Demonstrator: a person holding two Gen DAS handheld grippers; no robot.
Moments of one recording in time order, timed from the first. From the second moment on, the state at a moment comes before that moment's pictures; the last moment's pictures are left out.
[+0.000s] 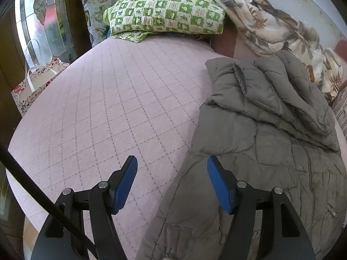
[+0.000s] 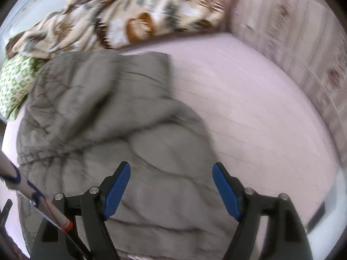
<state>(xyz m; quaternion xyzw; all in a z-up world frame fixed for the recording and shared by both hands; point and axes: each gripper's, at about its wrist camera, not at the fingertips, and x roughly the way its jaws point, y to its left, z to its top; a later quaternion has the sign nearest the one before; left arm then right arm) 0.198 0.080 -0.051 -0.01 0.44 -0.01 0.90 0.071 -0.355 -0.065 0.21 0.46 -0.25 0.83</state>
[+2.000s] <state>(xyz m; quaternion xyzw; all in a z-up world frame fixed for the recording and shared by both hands) 0.105 0.141 -0.104 -0.24 0.57 -0.26 0.74 -0.098 -0.359 -0.156 0.47 0.42 0.04 0.77</state>
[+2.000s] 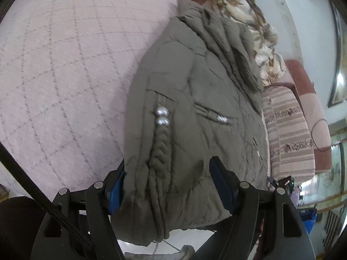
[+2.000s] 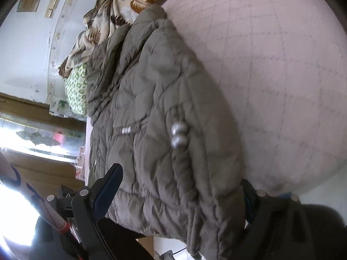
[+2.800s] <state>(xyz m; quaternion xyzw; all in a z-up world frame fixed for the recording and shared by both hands) 0.068 0.102 -0.073 -0.15 0.56 -0.18 0.80 -0.115 -0.308 -0.135 0.38 0.44 0.00 0.81</state>
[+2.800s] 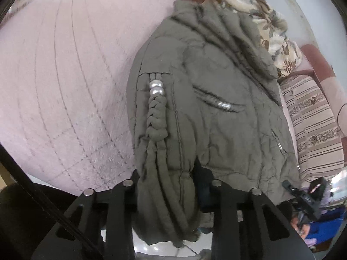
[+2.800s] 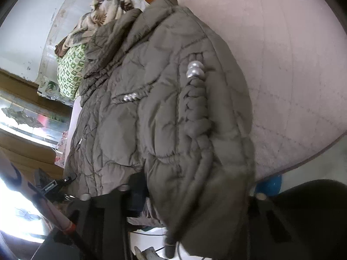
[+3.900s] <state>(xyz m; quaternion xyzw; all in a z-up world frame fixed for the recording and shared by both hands) 0.098 0.087 0.080 -0.14 0.41 -0.19 0.88 -0.076 -0.294 0.039 0.30 0.31 0.06 0.90</state>
